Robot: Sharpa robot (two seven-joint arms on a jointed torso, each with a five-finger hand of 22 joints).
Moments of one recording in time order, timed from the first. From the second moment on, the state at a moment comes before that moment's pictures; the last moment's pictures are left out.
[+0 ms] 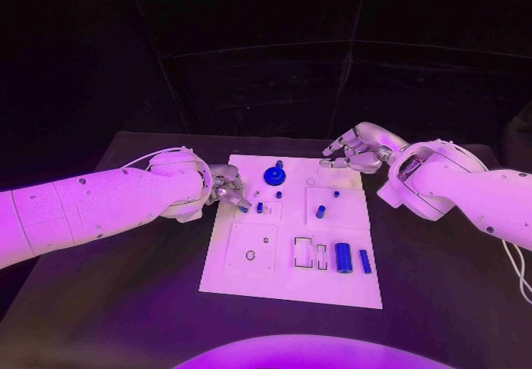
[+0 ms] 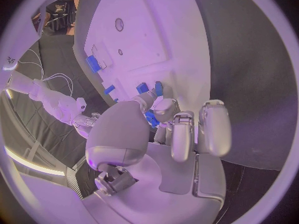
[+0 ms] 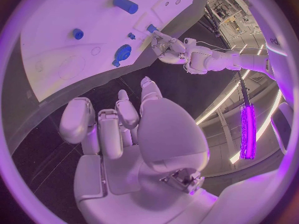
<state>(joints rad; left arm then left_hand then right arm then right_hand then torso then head) 1.25 -0.80 -0.09 1.50 -1.18 0.08 -0.47 1.17 0.00 0.44 0.04 0.05 0.89 0.04 0.69 0.58 1.33 -0.04 1.15 1.03 1.47 -0.09 1.57 1.31 0.06 1.44 0.02 1.38 1.30 1.24 -0.81 -0.01 1.51 -1.11 -0.33 -0.09 1.34 0.01 -0.18 0.19 0.37 0.95 0.15 0.08 0.07 1.33 0.06 1.20 1.20 1.47 -0.01 1.46 1.31 0.09 1.35 0.09 1.35 1.07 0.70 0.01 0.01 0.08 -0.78</state>
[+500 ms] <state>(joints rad) 1.25 -0.79 -0.09 1.50 -1.18 0.08 -0.48 1.15 -0.03 0.46 0.03 0.05 0.89 0.04 0.70 0.58 1.33 -0.03 1.15 1.03 1.47 -0.09 1.57 1.31 0.06 1.44 0.02 1.38 1.30 1.24 -0.81 -0.01 1.51 -1.11 -0.32 -0.09 1.34 0.01 -0.18 0.19 0.37 0.95 0.15 0.08 0.07 1.33 0.06 1.20 1.20 1.47 -0.01 1.46 1.31 0.09 1.35 0.09 1.34 1.06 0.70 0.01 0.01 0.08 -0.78</state>
